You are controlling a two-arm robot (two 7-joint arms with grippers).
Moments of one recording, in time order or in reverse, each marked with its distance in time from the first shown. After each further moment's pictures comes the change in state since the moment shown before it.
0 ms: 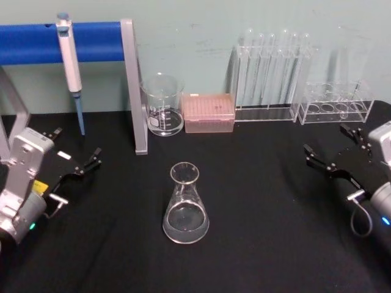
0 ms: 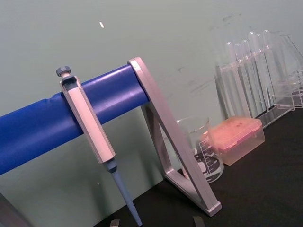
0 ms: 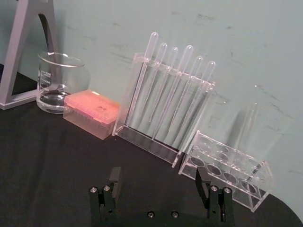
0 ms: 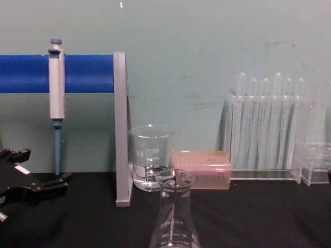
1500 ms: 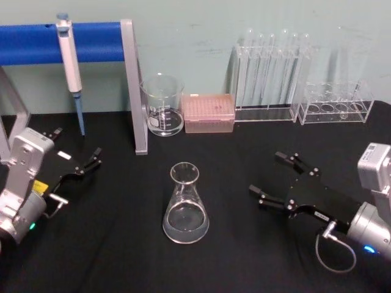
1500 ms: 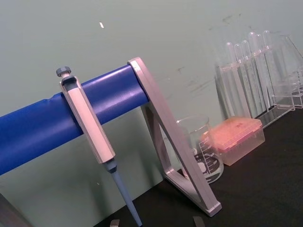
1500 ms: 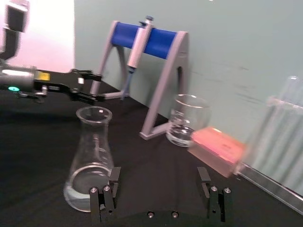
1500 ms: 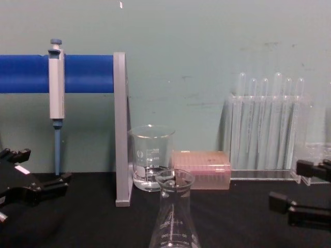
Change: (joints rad) left arm 0.000 0.000 0.000 0.000 0.000 0.000 0.000; right arm -0.083 0.002 0.015 -0.148 0.132 -0.030 0.448
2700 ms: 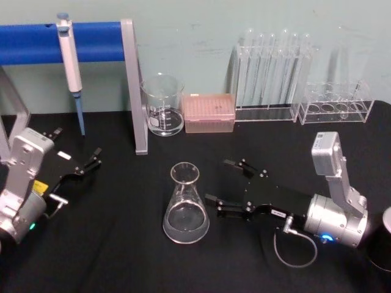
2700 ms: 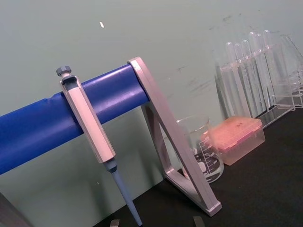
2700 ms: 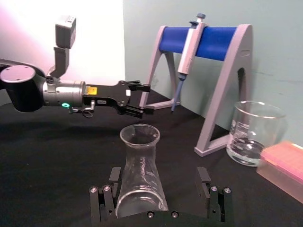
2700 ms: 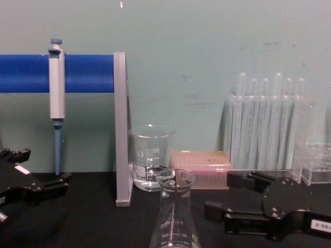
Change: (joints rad) left arm 0.000 0.000 0.000 0.000 0.000 0.000 0.000; right arm 0.189 -0.133 -0.112 0.191 0.069 0.050 0.240
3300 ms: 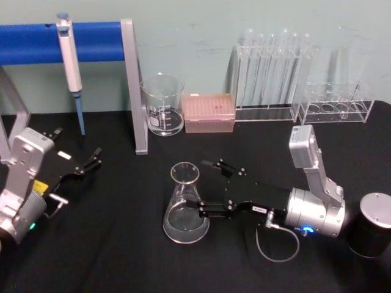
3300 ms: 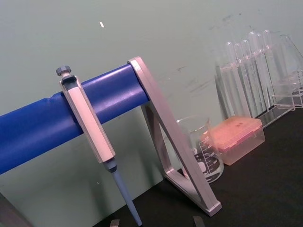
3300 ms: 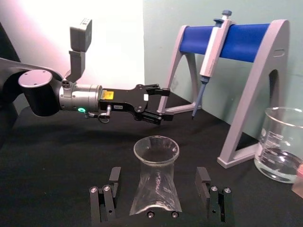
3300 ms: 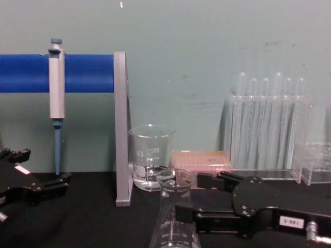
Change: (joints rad) left arm 0.000 0.000 0.000 0.000 0.000 0.000 0.000; right arm 0.106 -0.051 -0.080 0.105 0.029 0.003 0.079
